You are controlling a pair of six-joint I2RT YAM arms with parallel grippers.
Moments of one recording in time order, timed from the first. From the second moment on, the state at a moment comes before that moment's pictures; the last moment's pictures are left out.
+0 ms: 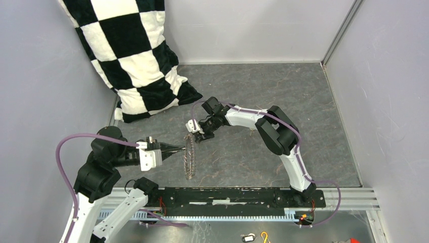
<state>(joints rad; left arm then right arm) -0.46 0.52 1.07 -0.79 0.90 0.67 0.81 2.21 1.54 -0.39 -0.86 -1.10</state>
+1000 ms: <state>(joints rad) -0.46 0.56 1.07 -0.87 1.02 0.79 0.80 1.47 0.91 0.04 -0.75 -0.59</state>
